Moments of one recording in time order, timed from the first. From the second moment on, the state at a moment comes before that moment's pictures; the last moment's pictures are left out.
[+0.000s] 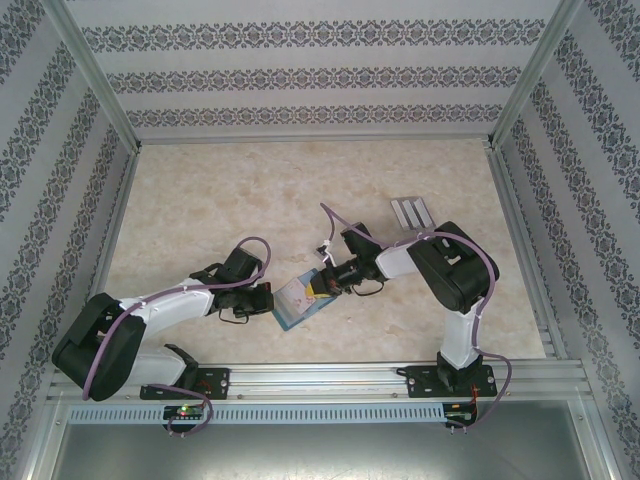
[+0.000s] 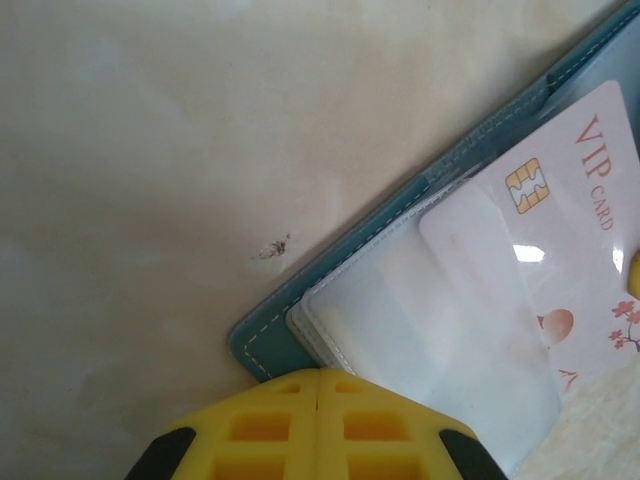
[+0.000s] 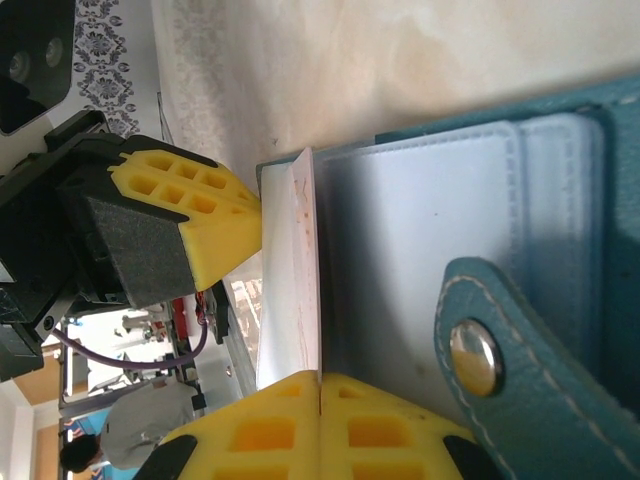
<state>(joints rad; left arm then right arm) -0.53 1.31 0.50 -0.33 0.29 -0.72 0.59 1.93 0.80 0.14 -1.06 0.63</state>
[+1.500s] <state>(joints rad) -0.53 1.18 0.51 -0.46 0.14 -0.74 0.79 1.78 0.88 -0.08 -0.68 0.63</state>
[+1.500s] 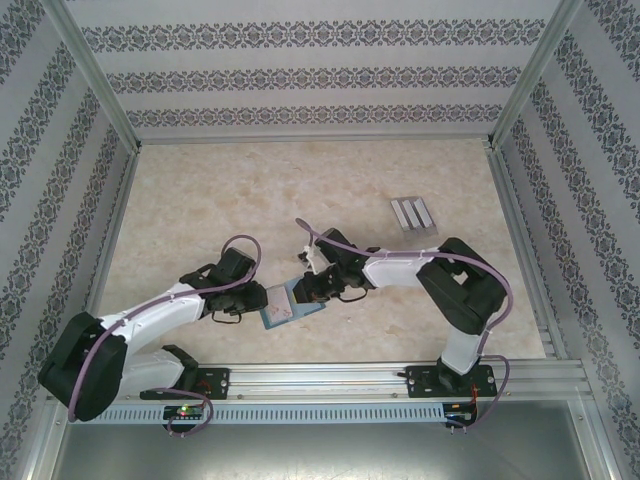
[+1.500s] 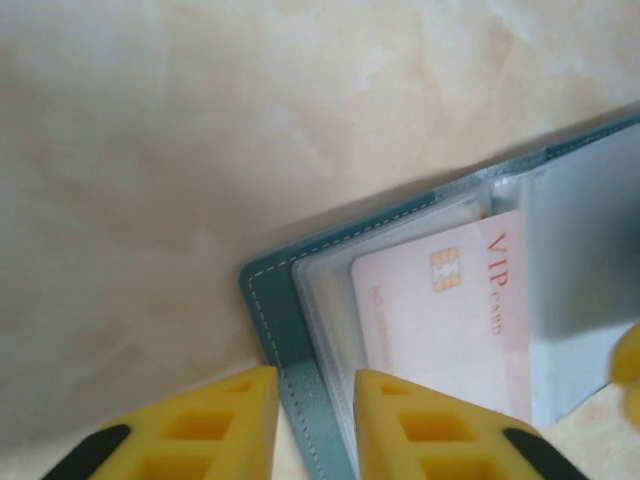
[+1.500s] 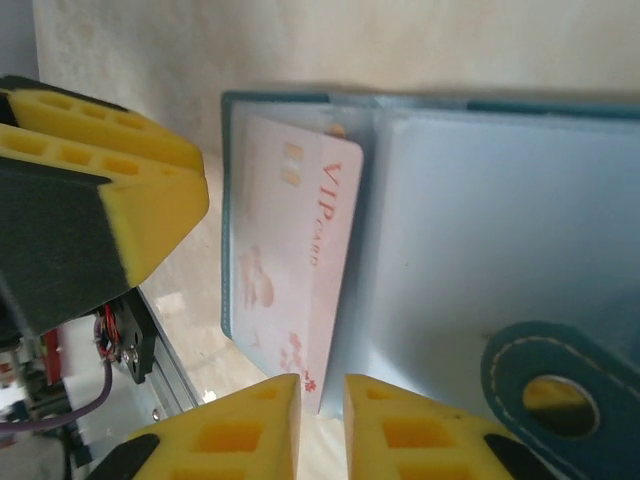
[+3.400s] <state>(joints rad) -0.48 1.08 0.51 -0.58 0.17 -0.71 1.00 1.80 1.10 -0.49 0.16 0.57</state>
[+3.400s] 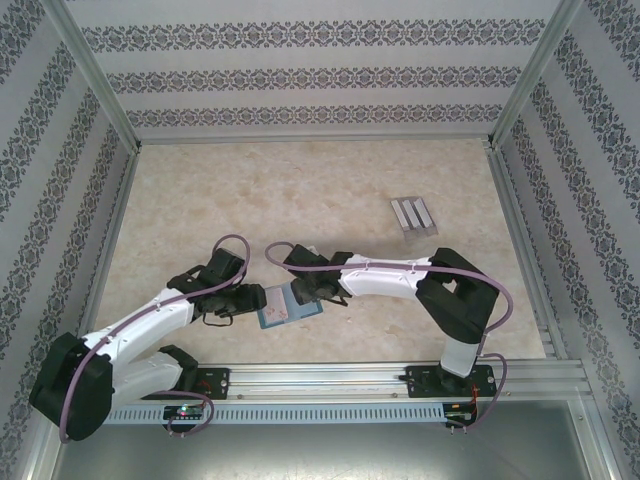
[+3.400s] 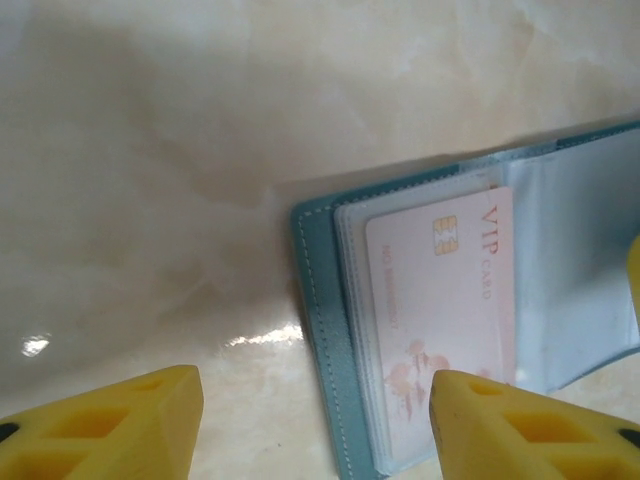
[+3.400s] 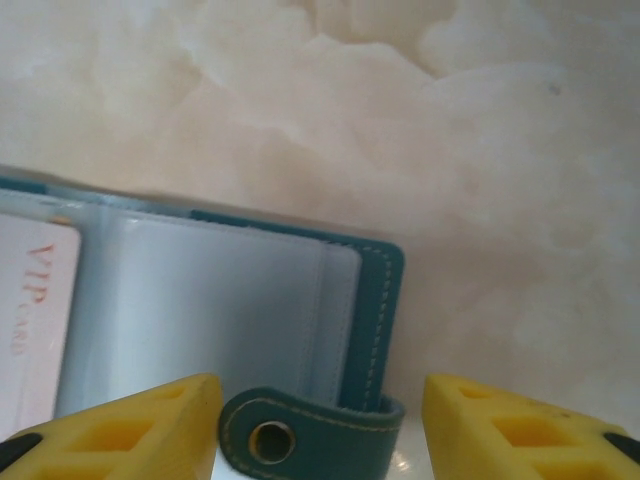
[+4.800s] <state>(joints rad) -0.60 1.30 0.59 -0.31 0.29 -0.84 0.91 1.65 0.76 -0.07 -0.13 0.71</state>
